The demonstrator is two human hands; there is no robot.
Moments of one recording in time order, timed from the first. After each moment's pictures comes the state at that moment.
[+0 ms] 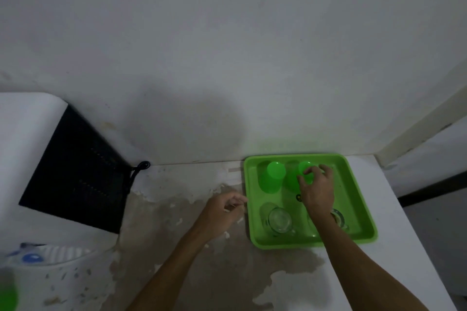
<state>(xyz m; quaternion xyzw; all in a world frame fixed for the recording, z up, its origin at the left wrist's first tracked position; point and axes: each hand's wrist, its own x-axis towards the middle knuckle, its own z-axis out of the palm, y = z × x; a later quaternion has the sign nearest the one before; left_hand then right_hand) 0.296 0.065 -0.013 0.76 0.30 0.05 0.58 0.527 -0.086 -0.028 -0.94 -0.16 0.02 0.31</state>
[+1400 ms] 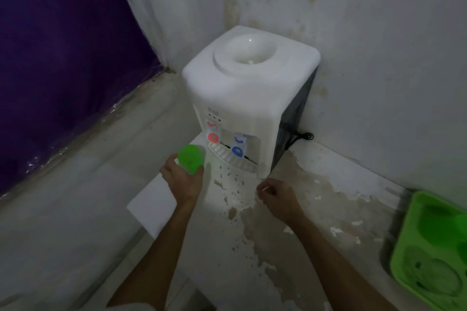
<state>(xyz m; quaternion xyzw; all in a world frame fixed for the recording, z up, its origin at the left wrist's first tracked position) -0.109 0.126 -0.012 0.40 0.80 0.40 0.20 0.138 0.072 0.014 -0.66 -0.54 0.46 0.26</state>
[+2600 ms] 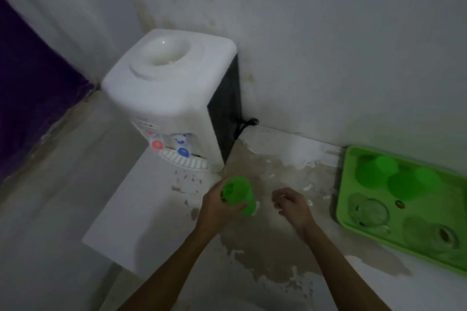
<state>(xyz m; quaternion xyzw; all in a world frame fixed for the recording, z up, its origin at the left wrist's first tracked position) 0.045 0.042 -0.015 0.64 0.55 0.22 0.49 0.254 -0.026 -0.017 -0.71 -0.21 0.52 0.43</state>
